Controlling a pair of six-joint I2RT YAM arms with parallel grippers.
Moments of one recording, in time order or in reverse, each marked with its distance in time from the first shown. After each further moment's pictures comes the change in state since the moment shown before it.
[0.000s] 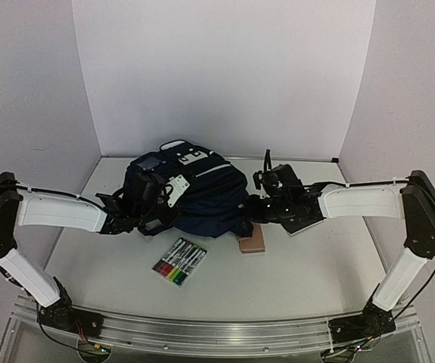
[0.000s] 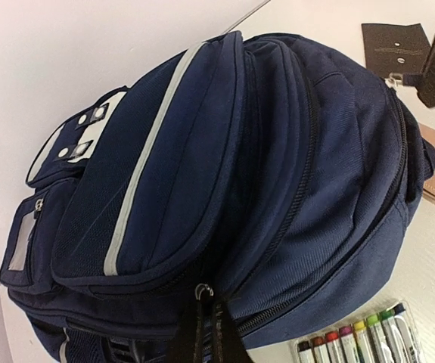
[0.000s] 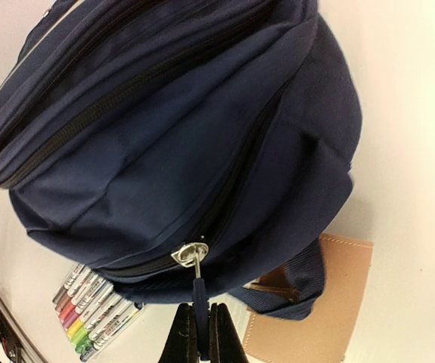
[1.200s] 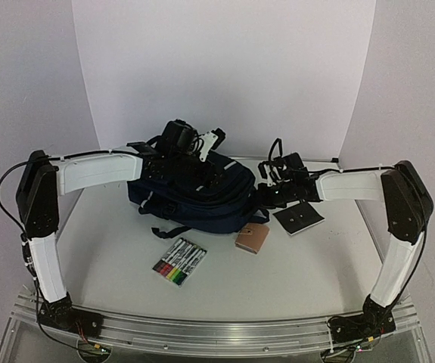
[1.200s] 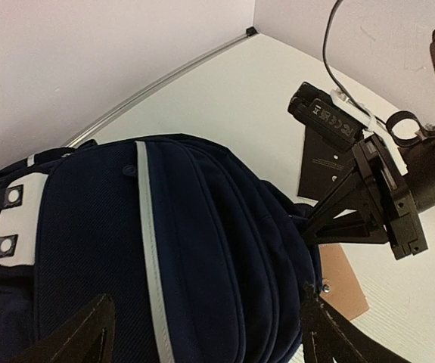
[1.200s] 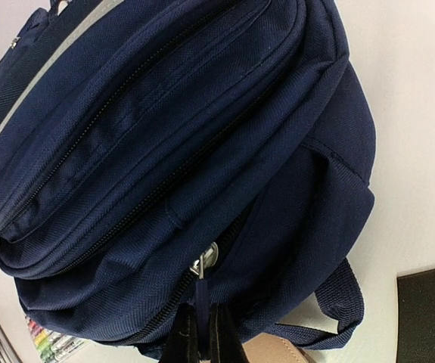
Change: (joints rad) left arm 0.058 0.357 0.718 -0.398 0.363 -0.273; right arm -0.187 0.156 0.127 0.011 -0.201 -0.220
